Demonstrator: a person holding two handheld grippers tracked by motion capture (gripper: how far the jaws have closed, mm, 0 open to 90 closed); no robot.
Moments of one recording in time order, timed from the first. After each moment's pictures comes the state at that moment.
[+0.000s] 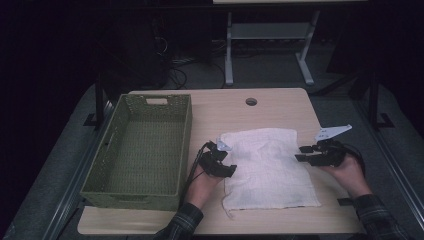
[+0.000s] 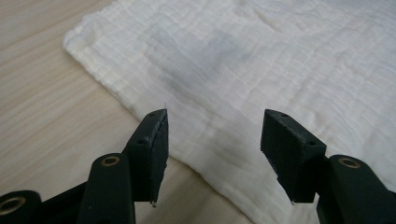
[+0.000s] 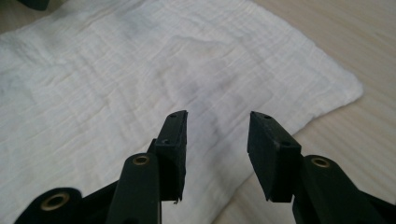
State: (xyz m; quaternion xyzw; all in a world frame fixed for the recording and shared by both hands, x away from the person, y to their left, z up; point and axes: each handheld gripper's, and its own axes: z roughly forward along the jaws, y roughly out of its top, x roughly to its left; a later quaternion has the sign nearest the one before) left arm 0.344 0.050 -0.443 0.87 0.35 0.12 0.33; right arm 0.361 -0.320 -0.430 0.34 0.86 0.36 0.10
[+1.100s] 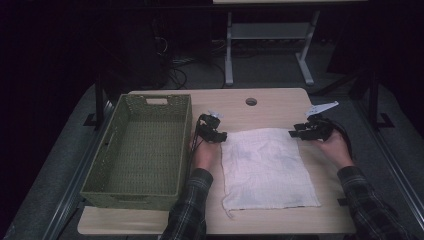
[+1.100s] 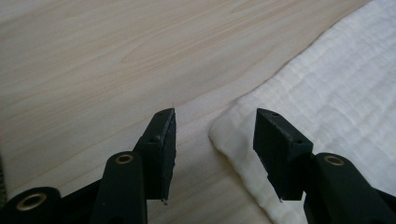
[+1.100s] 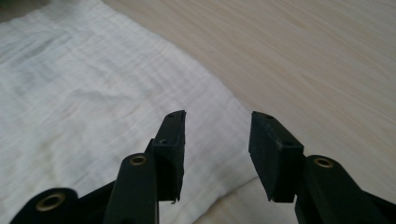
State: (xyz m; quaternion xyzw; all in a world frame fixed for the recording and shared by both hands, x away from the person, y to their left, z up) left arm 0.455 0.059 -0.458 0.82 0.45 0.17 0.31; right arm 0.449 -0.318 -0.434 0.37 0.85 0.35 0.12
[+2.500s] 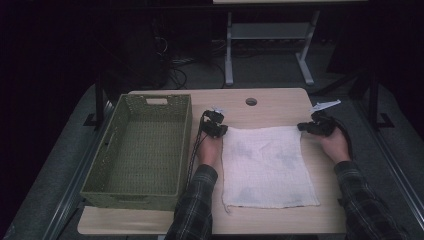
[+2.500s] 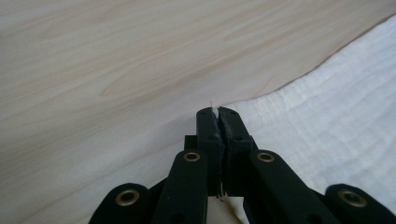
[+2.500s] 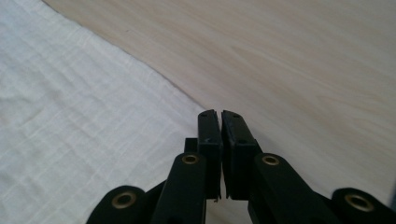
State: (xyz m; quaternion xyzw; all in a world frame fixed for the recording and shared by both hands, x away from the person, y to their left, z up) left arm 0.473 0.043 -0.458 0.80 0.45 0.15 0.36; right arm 0.474 -0.347 -0.455 0.42 0.83 0.33 0.16
